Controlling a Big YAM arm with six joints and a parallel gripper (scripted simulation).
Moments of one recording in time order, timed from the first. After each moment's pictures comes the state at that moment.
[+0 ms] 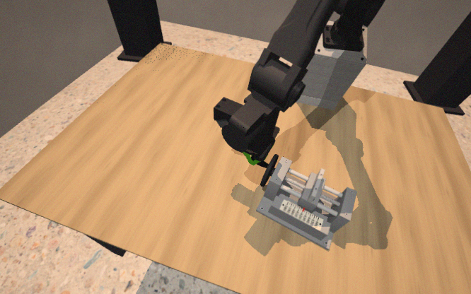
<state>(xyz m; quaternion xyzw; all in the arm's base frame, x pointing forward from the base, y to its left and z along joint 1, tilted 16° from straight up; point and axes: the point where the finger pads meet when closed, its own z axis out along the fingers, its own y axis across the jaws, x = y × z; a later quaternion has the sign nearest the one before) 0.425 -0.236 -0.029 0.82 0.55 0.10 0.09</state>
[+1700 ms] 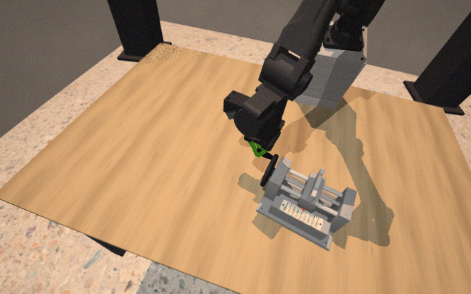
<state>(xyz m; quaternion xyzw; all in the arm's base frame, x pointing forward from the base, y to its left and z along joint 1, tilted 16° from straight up) 0.396 -0.223 -0.045 0.82 0.55 0.11 0.11</state>
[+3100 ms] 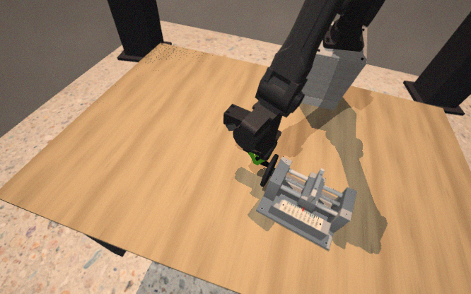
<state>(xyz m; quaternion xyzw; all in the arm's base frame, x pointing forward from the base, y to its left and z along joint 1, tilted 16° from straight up) 0.403 -0.223 -0.089 0.82 0.55 0.11 0.10</state>
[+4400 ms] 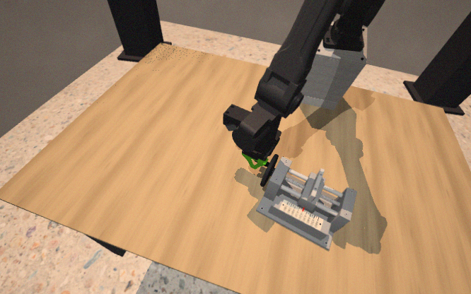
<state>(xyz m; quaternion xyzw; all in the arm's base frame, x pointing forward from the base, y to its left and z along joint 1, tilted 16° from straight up) 0.403 -0.223 -0.088 0.82 0.55 0.11 0.09</state>
